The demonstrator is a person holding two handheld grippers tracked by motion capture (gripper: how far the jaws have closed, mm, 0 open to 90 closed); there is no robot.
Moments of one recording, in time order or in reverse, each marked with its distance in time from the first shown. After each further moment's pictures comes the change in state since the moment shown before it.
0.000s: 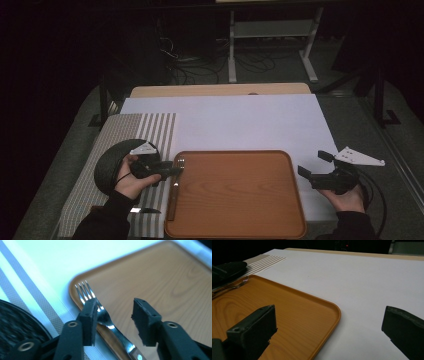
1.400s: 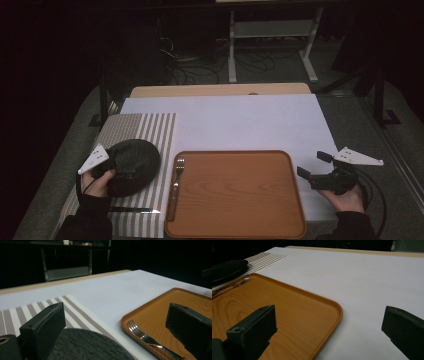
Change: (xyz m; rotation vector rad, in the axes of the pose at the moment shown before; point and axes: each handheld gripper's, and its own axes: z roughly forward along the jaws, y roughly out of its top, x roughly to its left) left arm 0.054 -0.039 -0.063 -0.502 0.091 0.195; right arm 0.001 -0.001 0.001 0.015 0.009 0.004
